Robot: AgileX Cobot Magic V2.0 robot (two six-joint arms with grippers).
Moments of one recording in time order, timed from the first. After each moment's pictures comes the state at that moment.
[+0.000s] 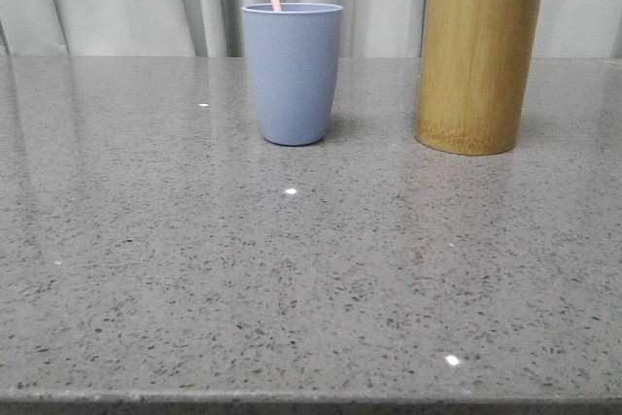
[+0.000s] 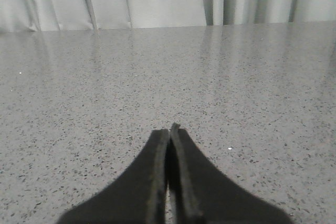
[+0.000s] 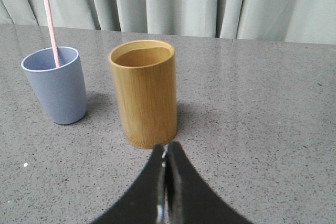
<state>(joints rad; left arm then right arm) -0.03 0.00 0.00 -0.11 0.16 0.07 0.23 0.32 -0.44 0.15 0.38 -0.01</state>
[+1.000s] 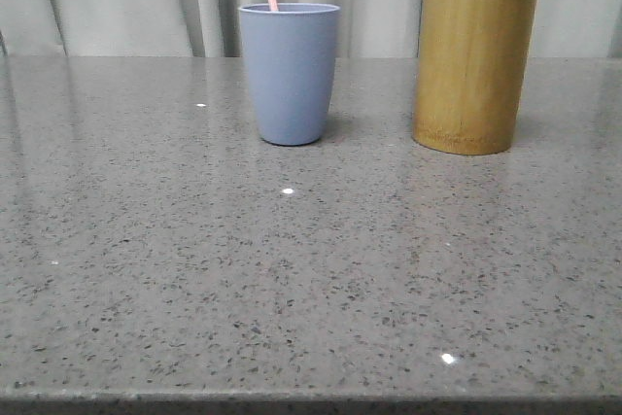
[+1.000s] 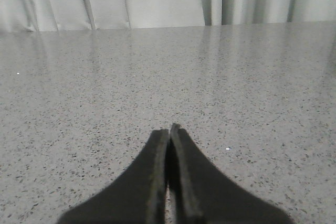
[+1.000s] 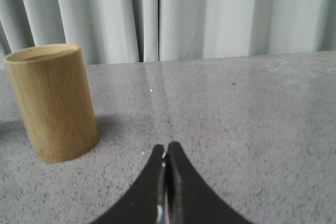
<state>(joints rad) -0.03 0.00 0.00 -0.11 0.16 0.07 0.03 0.07 -0.04 -0.05 0.03 0.21</state>
